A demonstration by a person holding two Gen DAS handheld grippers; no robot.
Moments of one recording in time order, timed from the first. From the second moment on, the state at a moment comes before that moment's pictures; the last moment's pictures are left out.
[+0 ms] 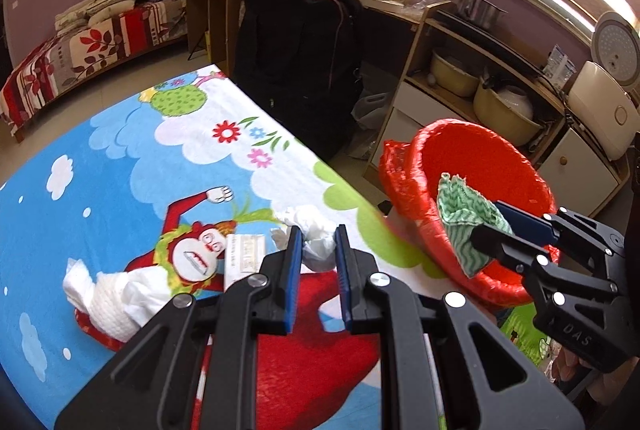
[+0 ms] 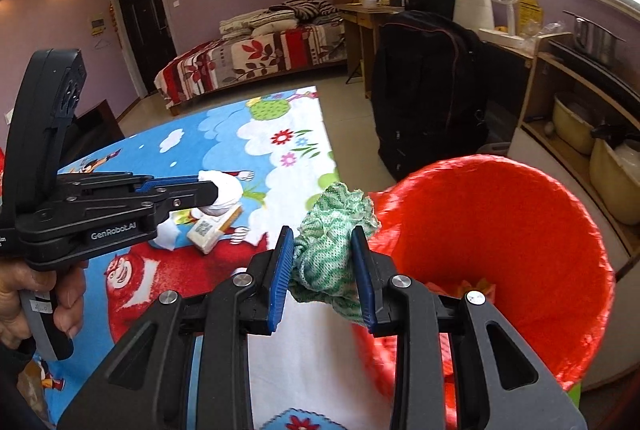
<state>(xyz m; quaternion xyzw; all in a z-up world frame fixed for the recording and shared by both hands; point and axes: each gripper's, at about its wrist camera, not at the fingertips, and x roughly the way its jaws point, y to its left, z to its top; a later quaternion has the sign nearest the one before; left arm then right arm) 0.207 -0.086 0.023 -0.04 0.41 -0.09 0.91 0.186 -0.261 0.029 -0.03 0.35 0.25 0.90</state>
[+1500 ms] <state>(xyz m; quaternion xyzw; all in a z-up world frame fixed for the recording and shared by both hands) 0.244 -0.230 0.032 0.03 0.40 -0.21 0.89 0.216 -0.397 0.024 0.02 0.34 0.11 0.93</state>
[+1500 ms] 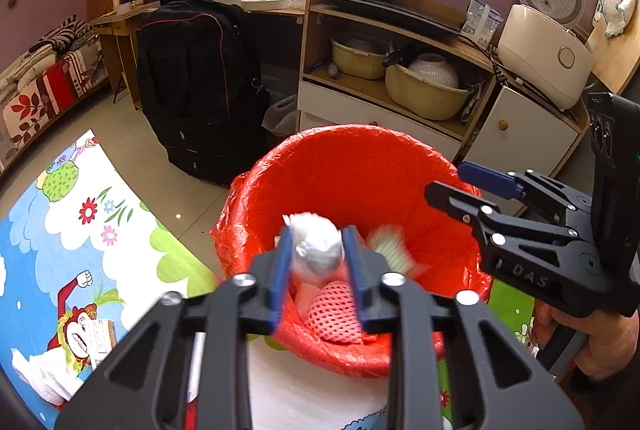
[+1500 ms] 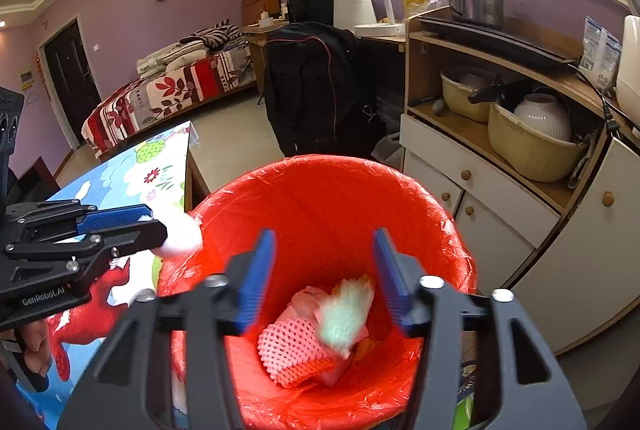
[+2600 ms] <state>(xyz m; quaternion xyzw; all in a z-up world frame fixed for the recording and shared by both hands) 0.209 -0.164 0.024 -0.02 0.40 -0.13 0.91 0.205 -0.371 0.034 0.01 0.33 0.12 0.94</state>
